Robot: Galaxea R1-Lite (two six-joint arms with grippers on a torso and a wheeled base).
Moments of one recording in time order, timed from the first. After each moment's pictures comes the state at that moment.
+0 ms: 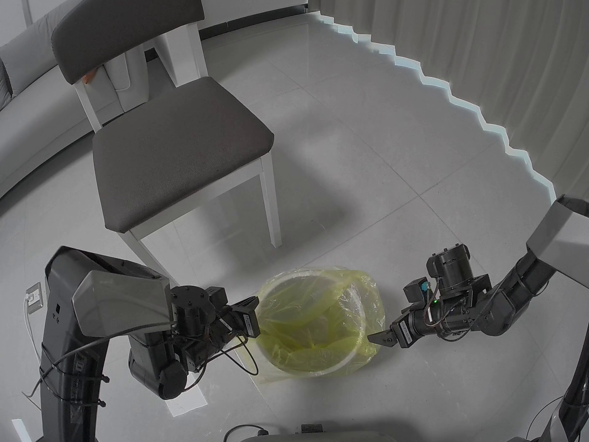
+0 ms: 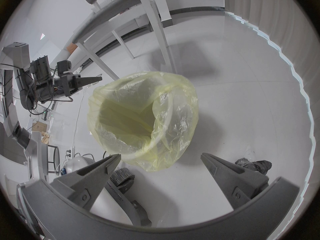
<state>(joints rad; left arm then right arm) -0.45 2.43 -0.59 -1.55 -0.06 -0.28 0.40 2.12 -0.77 -0.50 0.19 -0.10</state>
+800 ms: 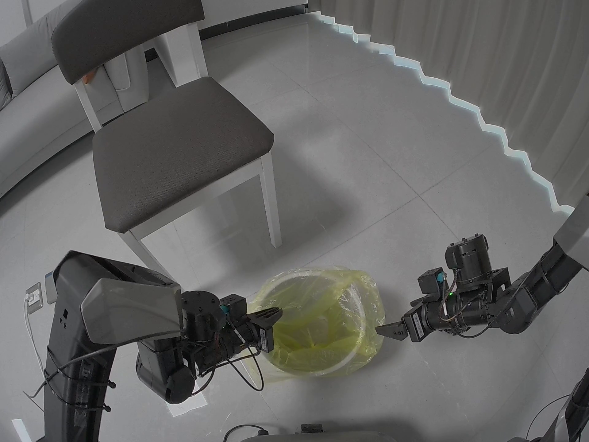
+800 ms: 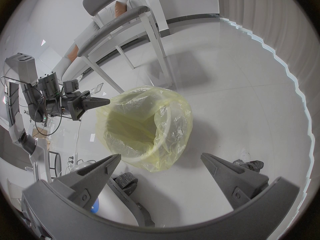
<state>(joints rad) -0.50 2.45 -0.60 -1.55 -0.22 -0.17 0.39 2.00 -0.71 -0.50 0.20 -0.07</state>
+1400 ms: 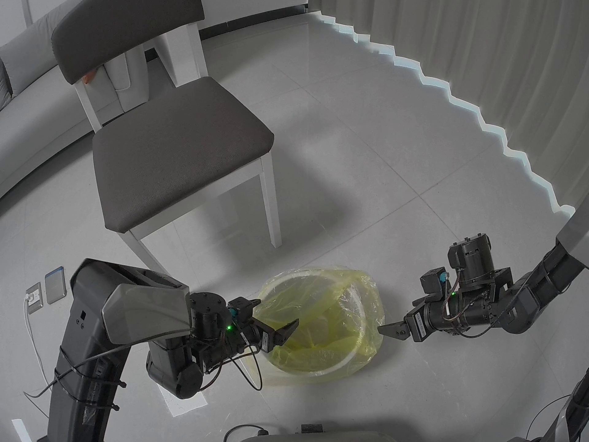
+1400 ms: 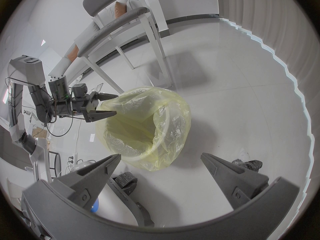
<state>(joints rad) -0.47 2.54 -0.71 -1.52 -0.21 0.01 0.38 1.98 -0.70 -0.50 0.20 -0.08</state>
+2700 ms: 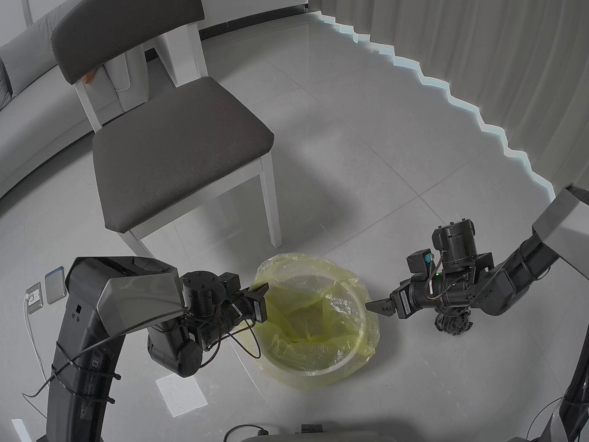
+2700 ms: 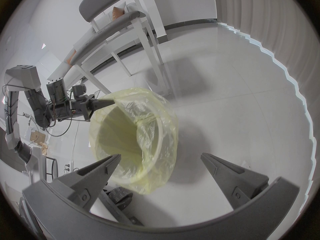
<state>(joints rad) -0.40 2.55 -0.88 -1.43 -0.17 -0.15 0.36 2.11 -0.88 -0.50 0.22 -0.07</state>
